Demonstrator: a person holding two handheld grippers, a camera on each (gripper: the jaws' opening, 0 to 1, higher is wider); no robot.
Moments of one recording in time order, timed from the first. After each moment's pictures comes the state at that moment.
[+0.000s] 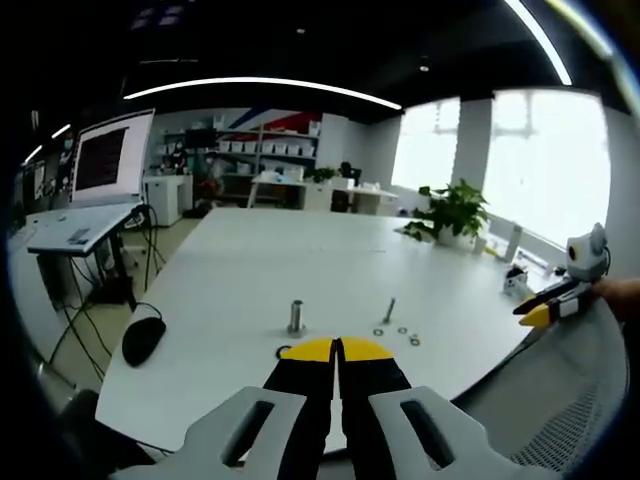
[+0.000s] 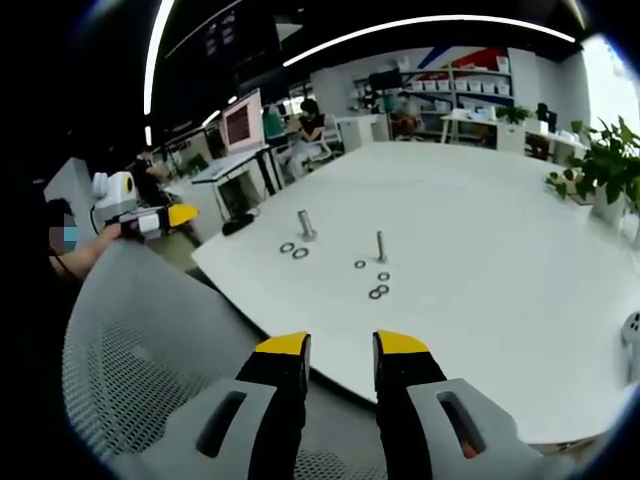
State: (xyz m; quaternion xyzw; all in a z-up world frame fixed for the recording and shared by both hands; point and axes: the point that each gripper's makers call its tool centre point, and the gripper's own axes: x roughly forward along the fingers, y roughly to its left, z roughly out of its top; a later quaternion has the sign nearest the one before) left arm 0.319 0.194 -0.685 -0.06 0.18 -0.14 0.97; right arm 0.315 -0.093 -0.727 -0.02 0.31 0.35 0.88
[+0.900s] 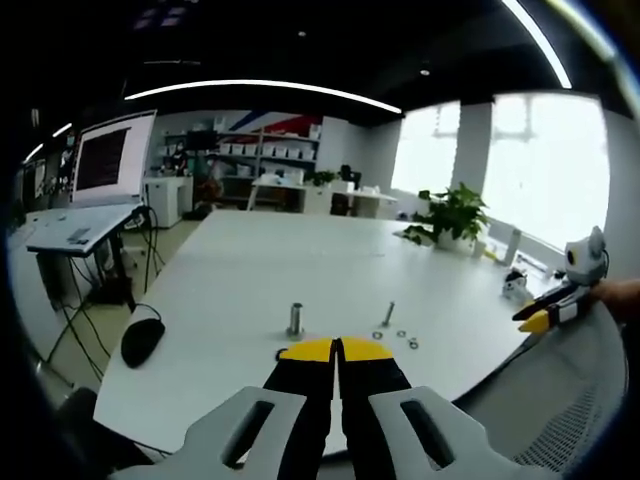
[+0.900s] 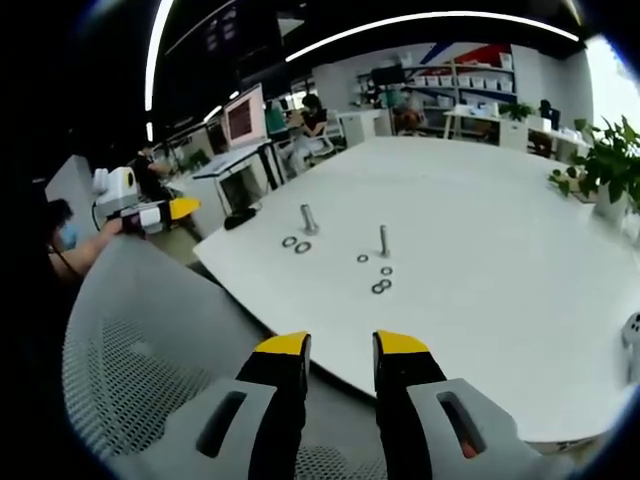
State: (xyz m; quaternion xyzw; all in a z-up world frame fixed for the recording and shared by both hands) left arm 0.321 0.197 -0.686 -0.06 0.17 -0.14 0.97; right arm 0.311 -0.092 -0.730 -0.02 0.32 0.36 0.88
